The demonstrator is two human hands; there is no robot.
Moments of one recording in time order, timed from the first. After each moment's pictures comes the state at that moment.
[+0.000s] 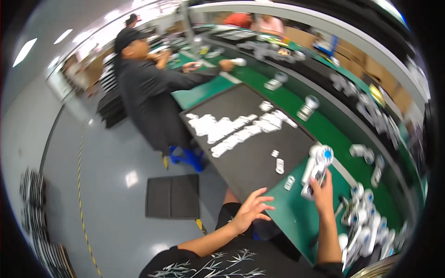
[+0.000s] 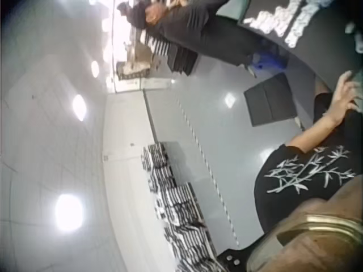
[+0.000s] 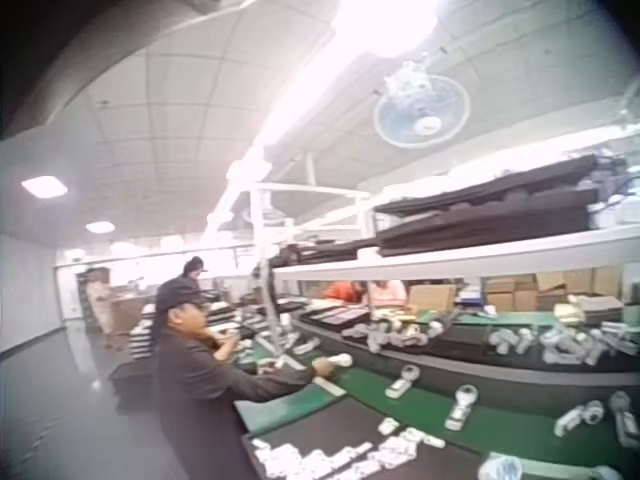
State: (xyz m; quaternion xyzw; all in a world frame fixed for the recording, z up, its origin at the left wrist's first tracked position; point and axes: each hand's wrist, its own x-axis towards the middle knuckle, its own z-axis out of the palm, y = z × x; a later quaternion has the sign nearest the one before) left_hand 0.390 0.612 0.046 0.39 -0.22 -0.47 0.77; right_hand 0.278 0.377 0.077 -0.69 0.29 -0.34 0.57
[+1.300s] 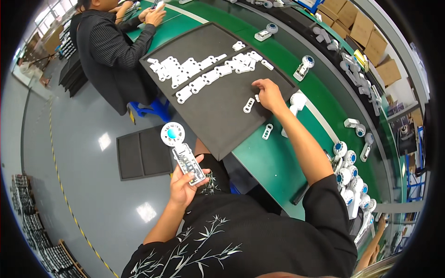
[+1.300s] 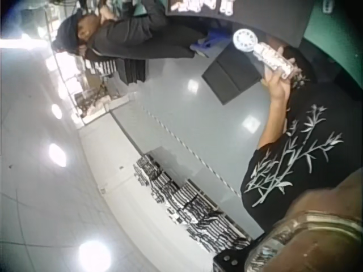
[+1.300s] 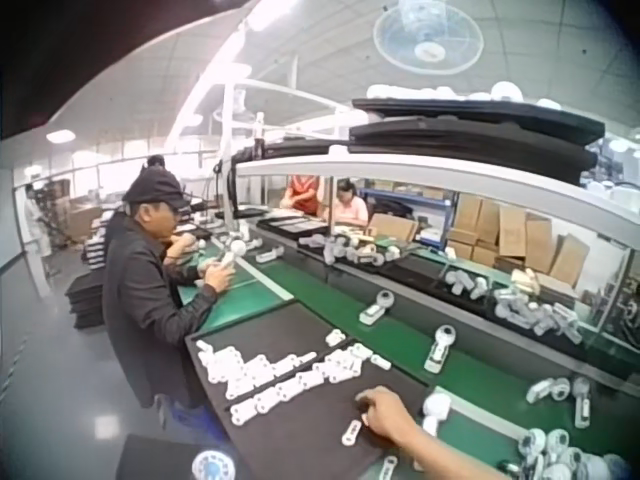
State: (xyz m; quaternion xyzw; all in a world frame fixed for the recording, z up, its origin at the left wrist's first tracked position) left_hand 0.399 0.707 0.029 0.33 -0.01 -0.37 0.87; right_hand 0.452 0.310 0.032 -0.90 0.19 -0.21 0.33
